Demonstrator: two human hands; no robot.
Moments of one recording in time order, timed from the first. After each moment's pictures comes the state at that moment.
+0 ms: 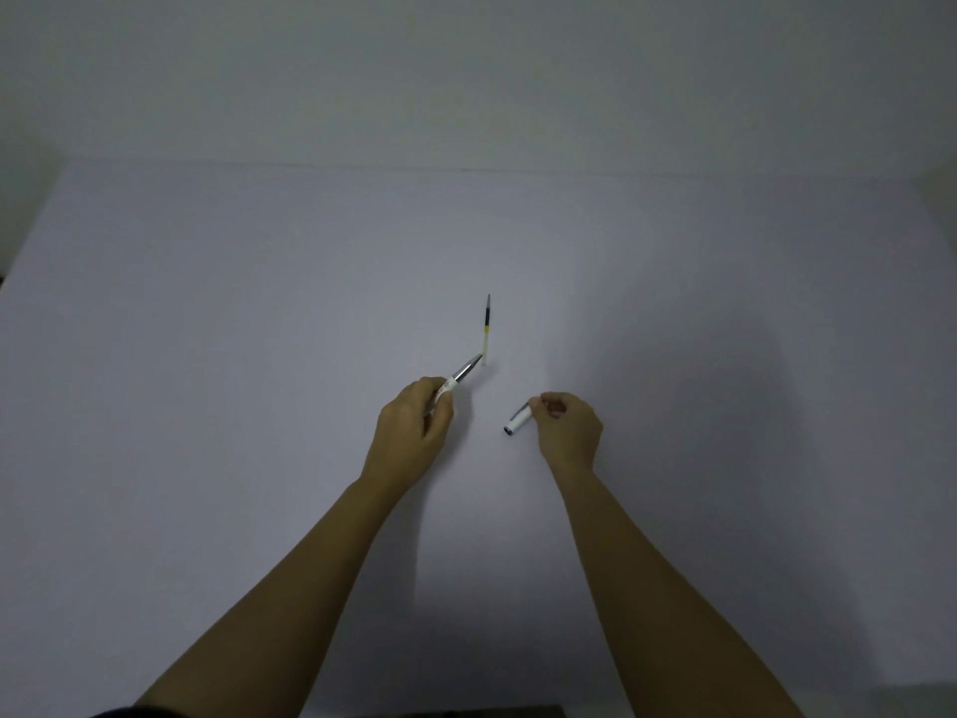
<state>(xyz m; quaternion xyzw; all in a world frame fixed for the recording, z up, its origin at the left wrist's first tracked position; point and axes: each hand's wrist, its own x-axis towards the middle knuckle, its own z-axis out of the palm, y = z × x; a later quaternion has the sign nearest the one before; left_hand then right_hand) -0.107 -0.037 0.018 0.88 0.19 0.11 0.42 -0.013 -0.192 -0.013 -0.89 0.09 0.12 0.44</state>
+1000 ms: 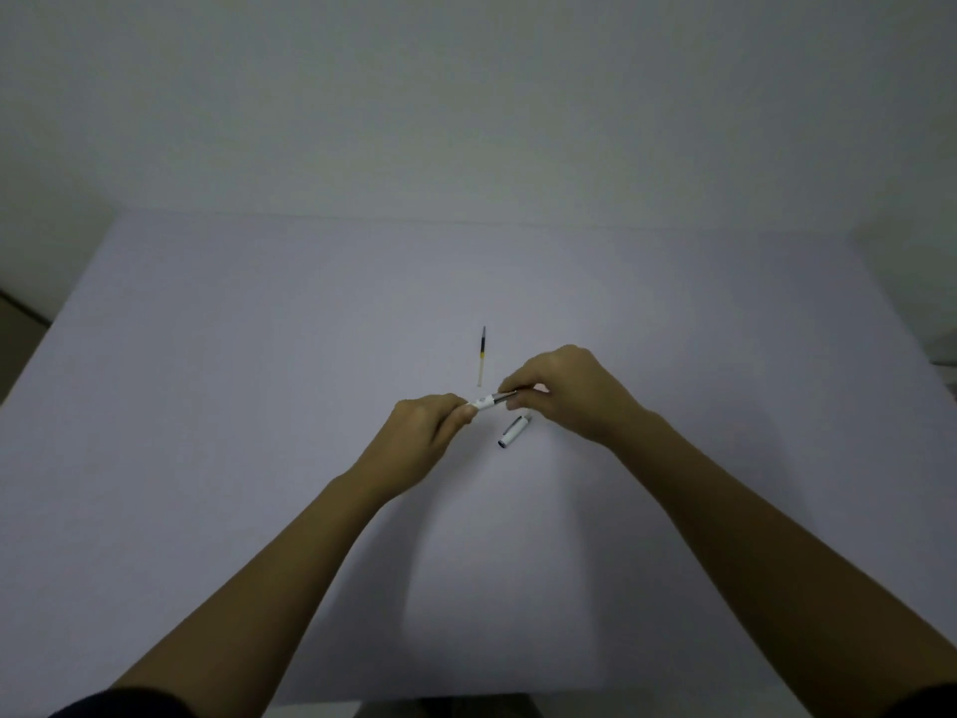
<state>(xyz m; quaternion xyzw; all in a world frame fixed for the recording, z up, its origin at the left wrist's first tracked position) -0.127 -0.045 0.102 0.92 0.07 0.05 0.39 0.002 -0.204 0.148 -0.84 -0.49 0.13 0.19</state>
